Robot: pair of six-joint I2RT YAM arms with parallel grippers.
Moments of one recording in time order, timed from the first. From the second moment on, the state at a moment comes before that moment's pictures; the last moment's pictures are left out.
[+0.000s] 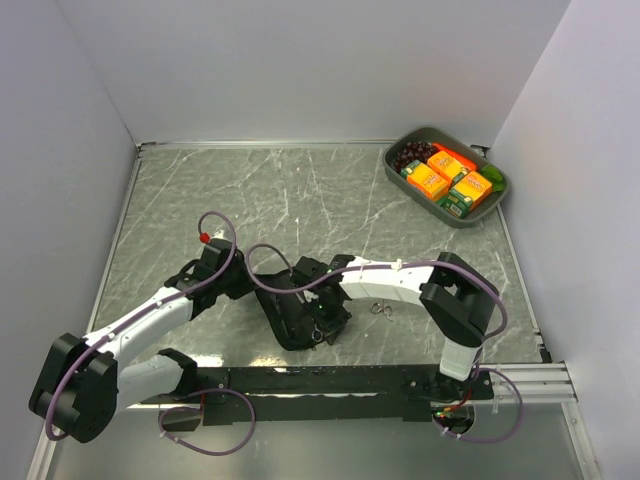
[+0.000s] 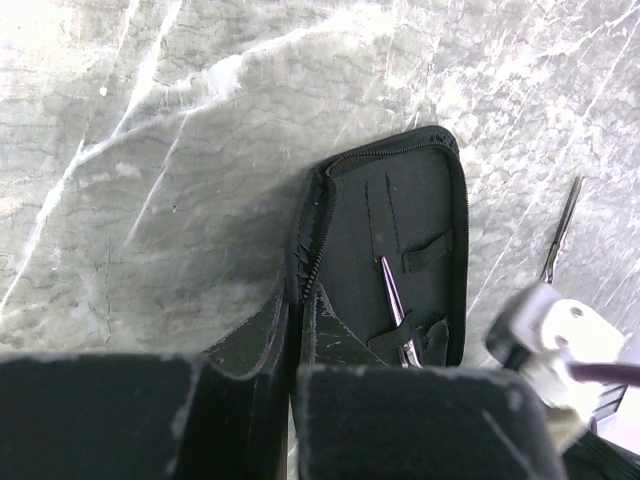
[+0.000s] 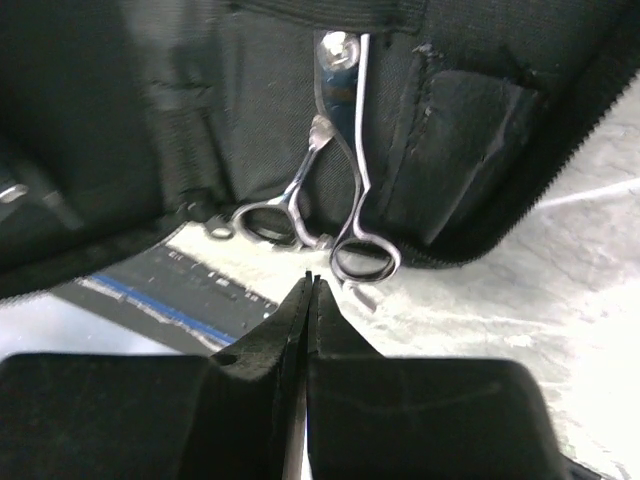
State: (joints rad) left arm -0.47 1.09 0.52 -0.23 0.02 -0.91; right arm 1.03 1.76 1.12 -0.81 -0.20 0.44
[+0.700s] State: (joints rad) left arm -0.47 1.10 0.54 -0.23 -0.01 -0.91; right arm 1.04 1.88 1.22 -0.85 -0.10 0.40
